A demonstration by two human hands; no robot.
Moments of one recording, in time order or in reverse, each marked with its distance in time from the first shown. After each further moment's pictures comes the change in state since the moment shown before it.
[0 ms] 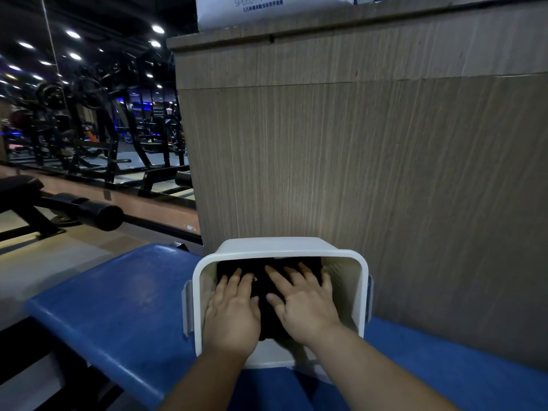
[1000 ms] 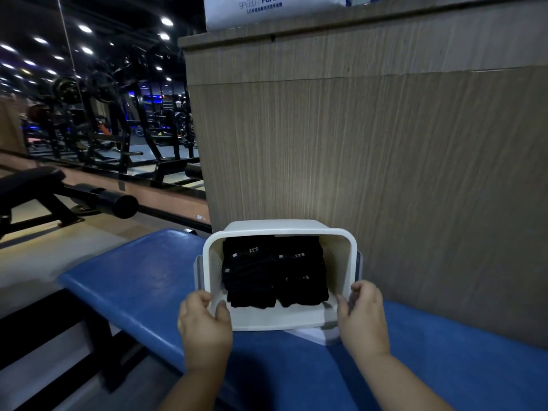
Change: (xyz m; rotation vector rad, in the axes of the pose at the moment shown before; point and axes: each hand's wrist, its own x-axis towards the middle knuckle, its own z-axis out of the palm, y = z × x) left_hand -0.072 -0.026 -0.009 -0.505 0.367 -0.441; right_hand -0.092 0.054 0.013 0.640 0.446 0.492
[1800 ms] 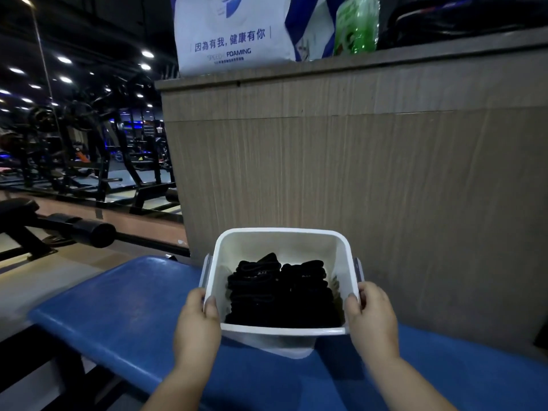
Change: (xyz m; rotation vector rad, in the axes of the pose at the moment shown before) left_hand -0.009 0.064 -0.009 -0.056 -0.203 0.088; right_hand 0.008 -0.012 -0.085 0.048 0.145 -0.027
